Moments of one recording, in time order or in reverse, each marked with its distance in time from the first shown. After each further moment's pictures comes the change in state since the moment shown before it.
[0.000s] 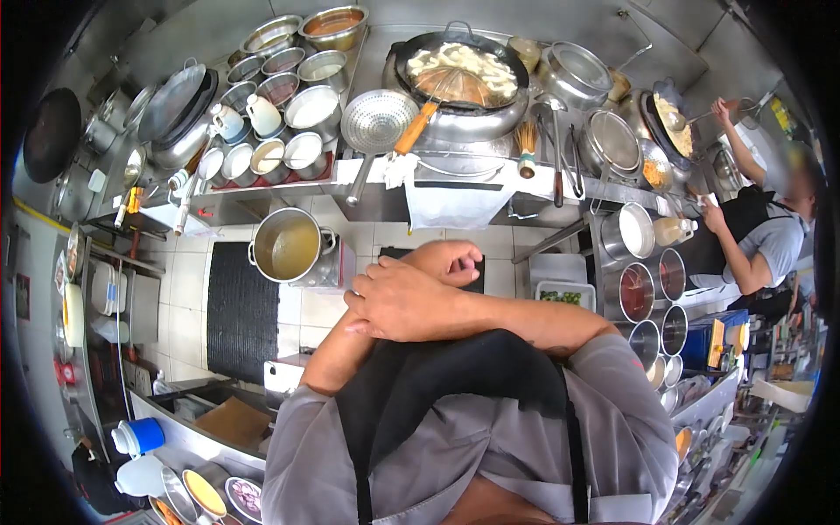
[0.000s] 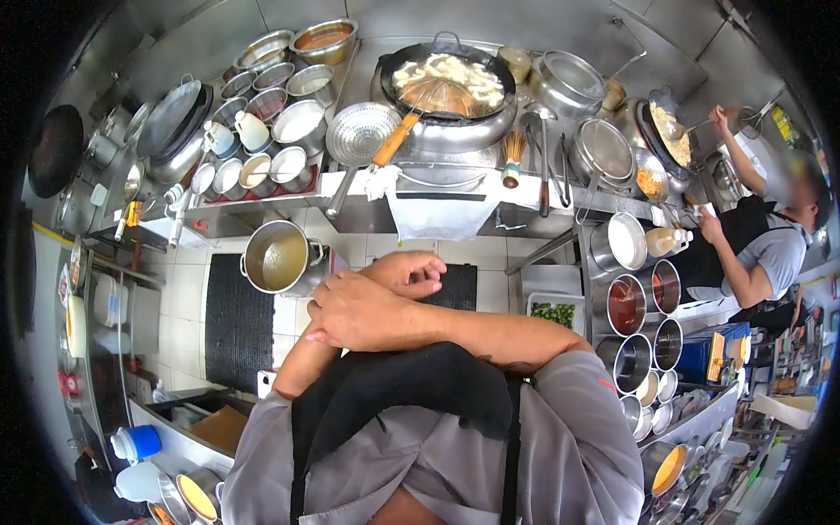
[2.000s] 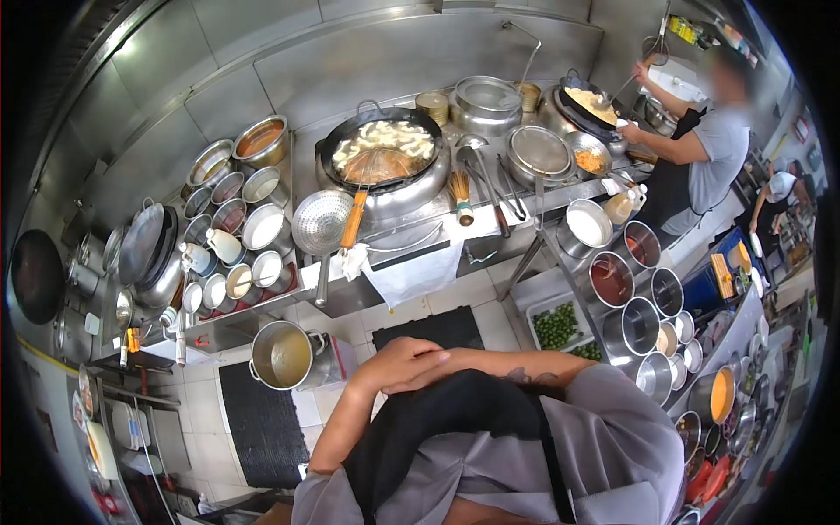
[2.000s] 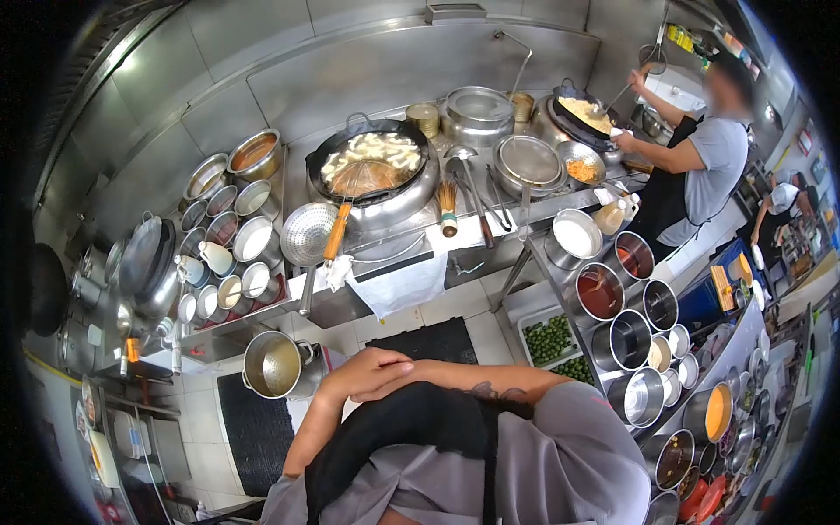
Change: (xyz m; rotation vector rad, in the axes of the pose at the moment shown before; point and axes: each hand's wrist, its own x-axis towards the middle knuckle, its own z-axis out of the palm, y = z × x) left_hand -0.016 0.025 0.017 0.174 -0.245 -0.114; right_hand -0.089 0.032 0.088 1.159 -0.121 0.650
